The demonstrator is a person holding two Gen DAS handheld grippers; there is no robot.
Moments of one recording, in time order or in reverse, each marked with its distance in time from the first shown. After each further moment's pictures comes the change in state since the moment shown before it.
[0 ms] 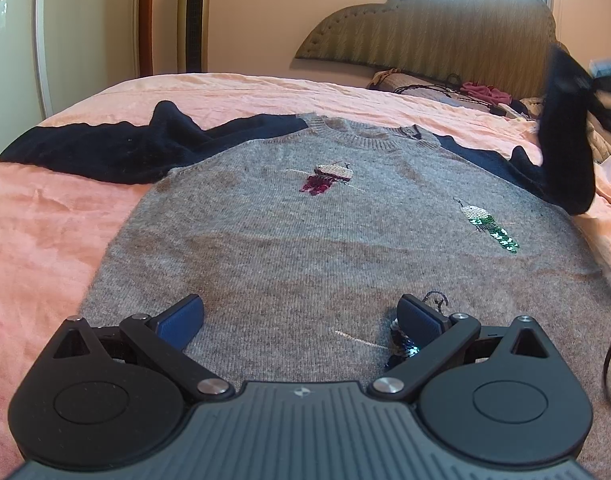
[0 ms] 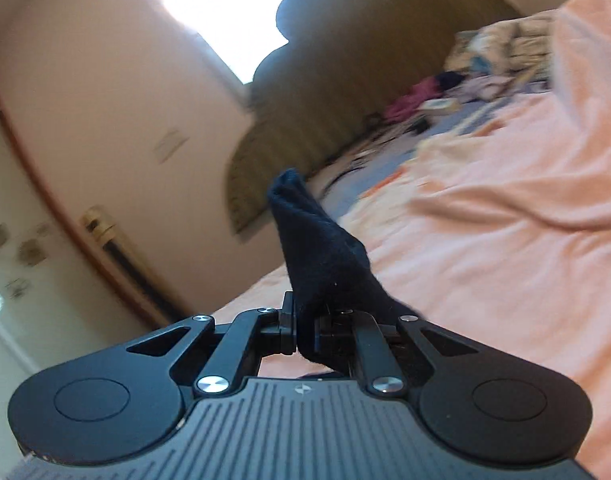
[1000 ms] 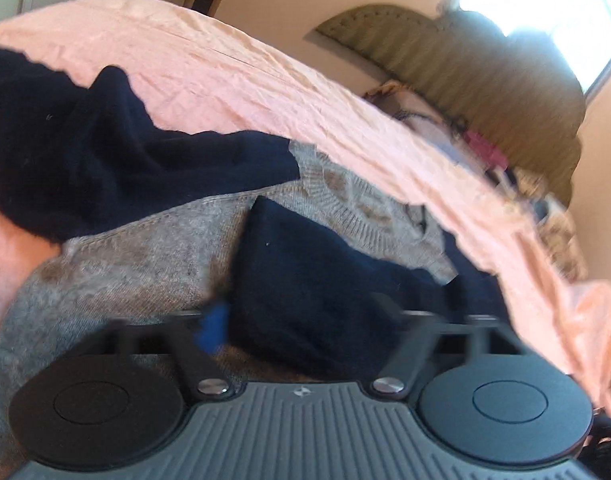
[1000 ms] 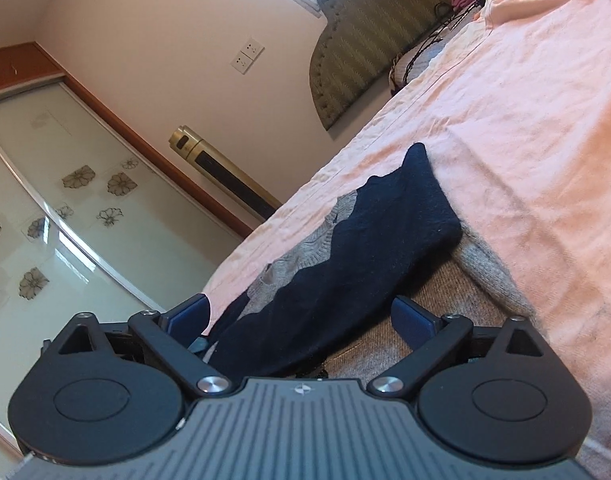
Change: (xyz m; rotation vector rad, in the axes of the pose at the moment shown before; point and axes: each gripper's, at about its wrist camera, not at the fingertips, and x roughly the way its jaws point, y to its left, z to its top) left arm 0.105 0.023 0.112 -0.330 0.148 -0.169; right arm -0.017 0.012 -0.154 0.122 0.201 0.229
